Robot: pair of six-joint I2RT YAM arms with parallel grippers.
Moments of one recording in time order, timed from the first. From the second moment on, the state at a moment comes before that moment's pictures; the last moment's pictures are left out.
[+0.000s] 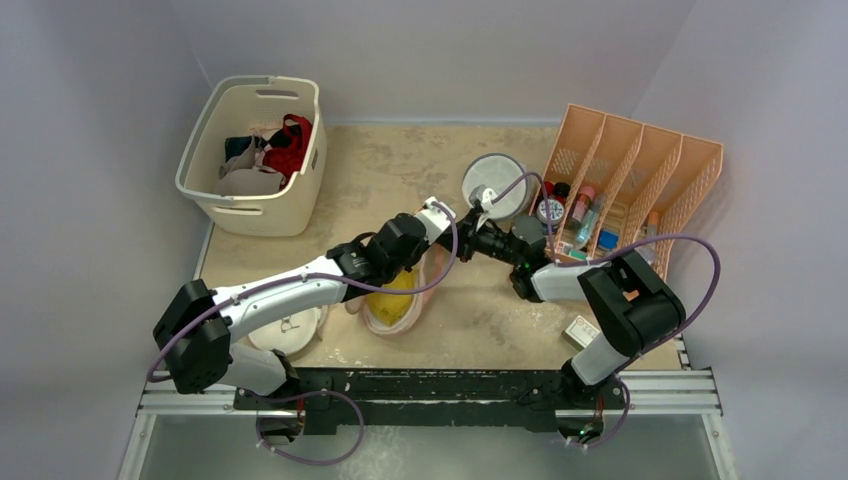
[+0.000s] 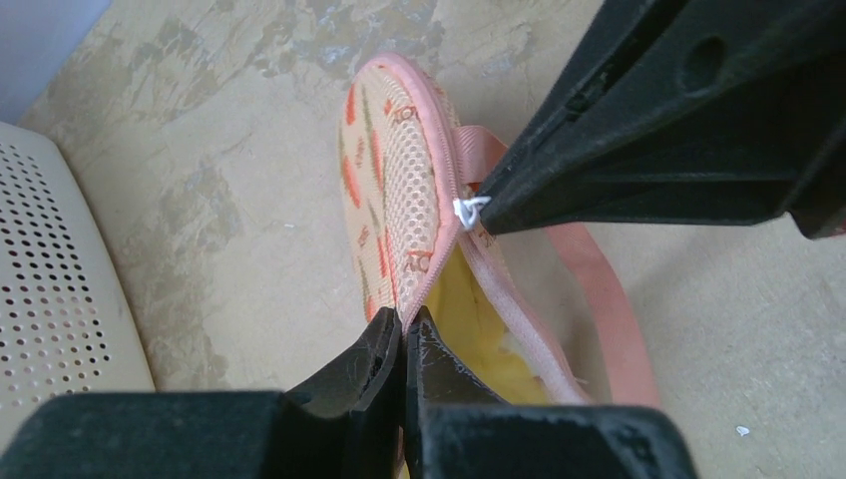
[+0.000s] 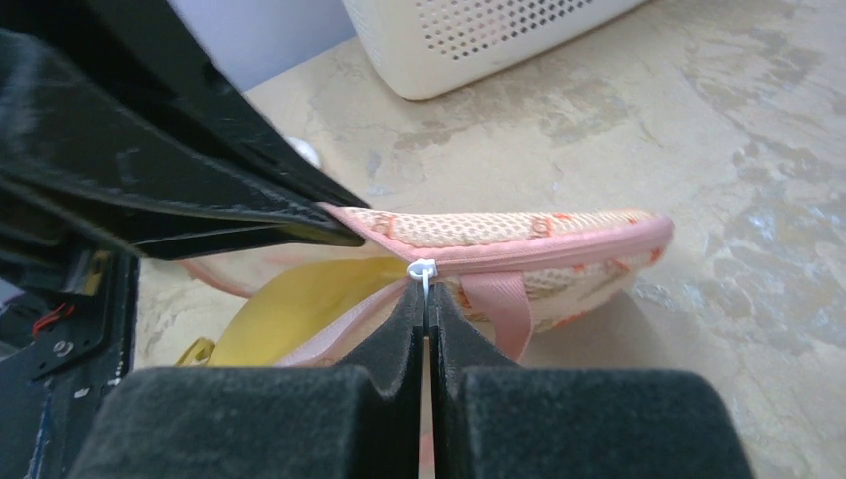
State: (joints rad) left arm -0.93 1.40 0.97 -0.20 -0.44 0.11; right arm 0.50 1.60 0.53 1.10 -0.64 0.27
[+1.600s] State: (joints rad) left arm -0.90 1.43 1.03 -0.16 -0.29 0.08; right arm 0.41 1.54 0.45 1.15 -0.60 0.33
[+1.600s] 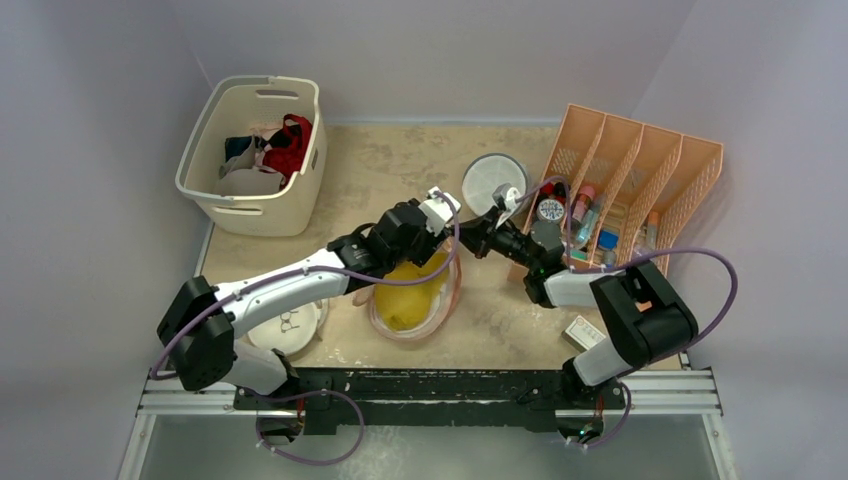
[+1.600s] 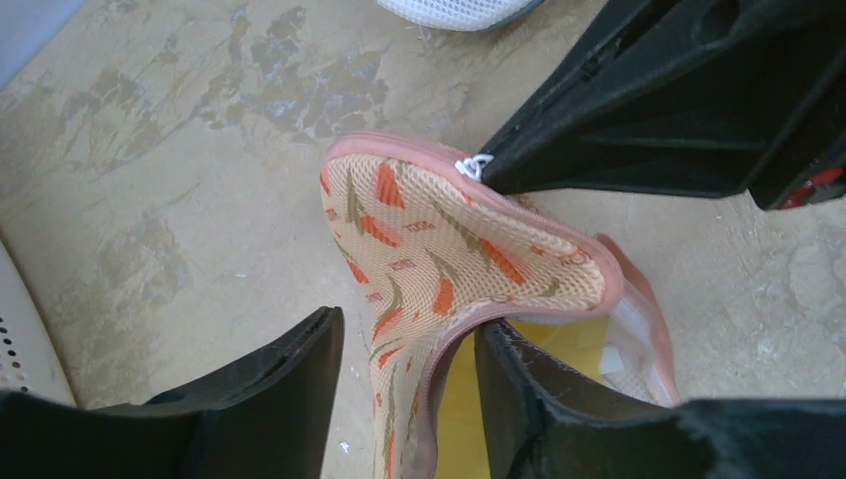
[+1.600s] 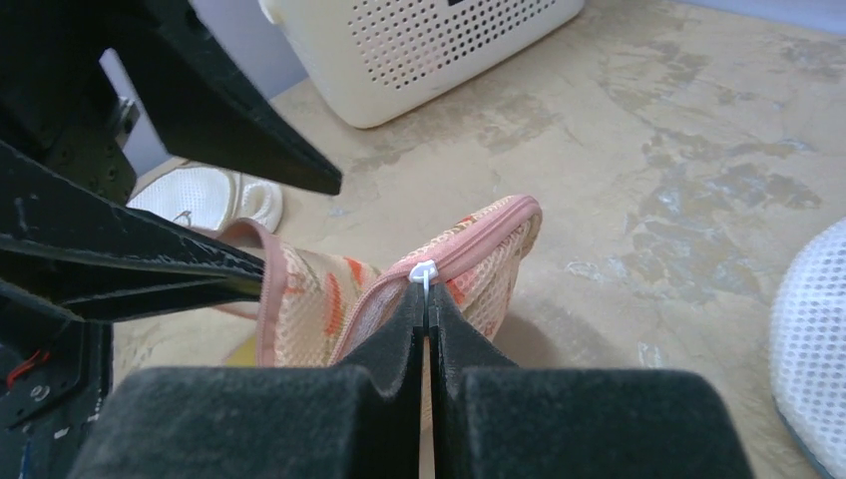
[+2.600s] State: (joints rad) left arm -0.97 1.57 1.17 -0.06 -0.34 -0.31; right arm 0.41 1.29 0.40 1.00 -0.36 0.21
